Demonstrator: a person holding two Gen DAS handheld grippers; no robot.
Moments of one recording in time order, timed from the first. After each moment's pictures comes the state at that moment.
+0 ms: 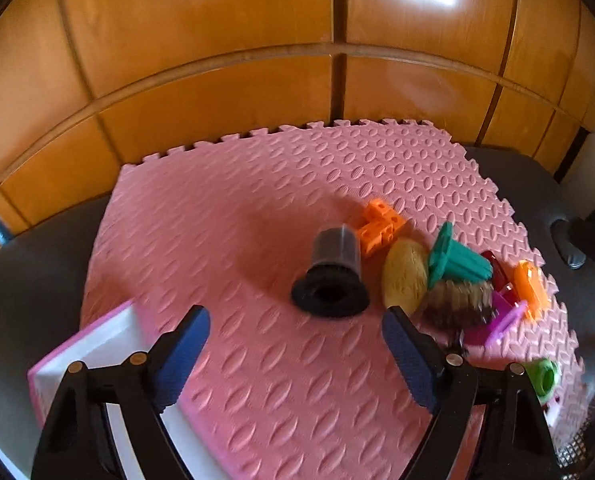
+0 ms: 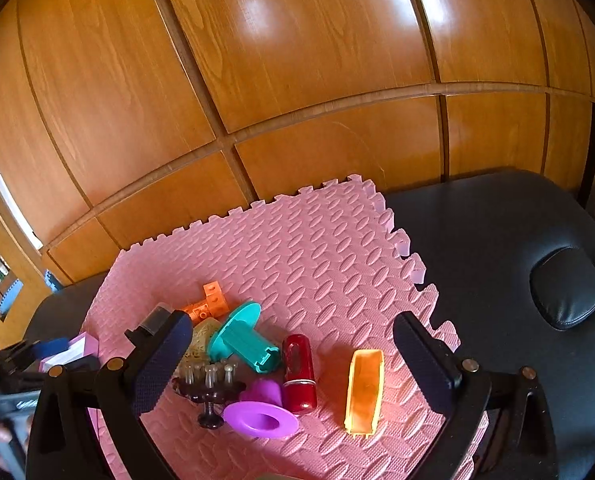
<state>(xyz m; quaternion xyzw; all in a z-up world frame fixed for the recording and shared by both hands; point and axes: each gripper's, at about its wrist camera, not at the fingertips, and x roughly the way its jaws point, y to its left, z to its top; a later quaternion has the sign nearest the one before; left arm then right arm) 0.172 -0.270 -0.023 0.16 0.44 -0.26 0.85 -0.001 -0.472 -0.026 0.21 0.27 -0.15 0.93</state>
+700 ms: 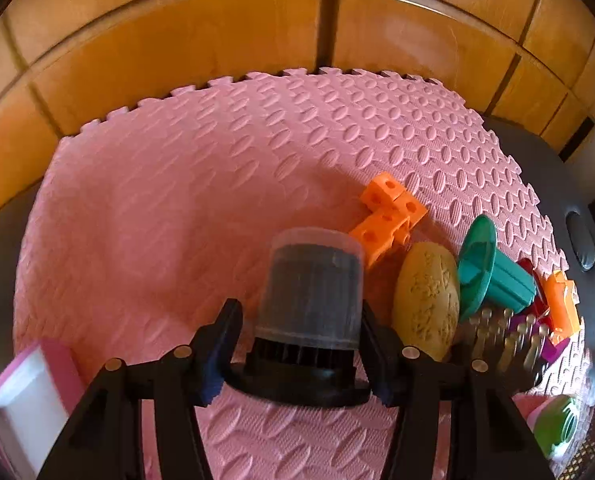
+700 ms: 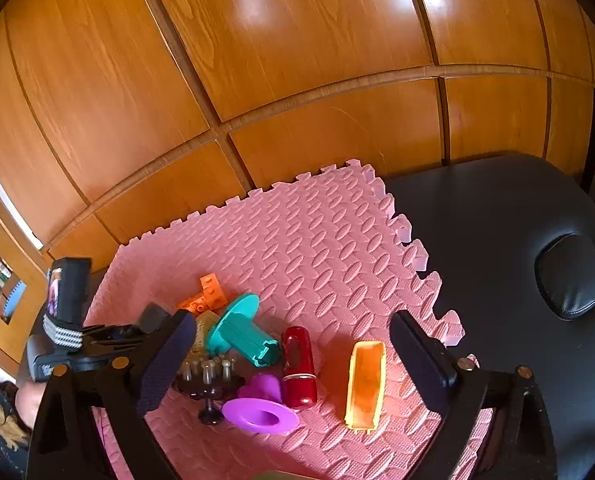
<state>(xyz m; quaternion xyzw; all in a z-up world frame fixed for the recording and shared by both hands) 0.210 -0.314 -0.082 0.16 0.50 -0.27 0.81 0.003 -0.478 -0.032 0.23 0.29 -0.15 0.92</state>
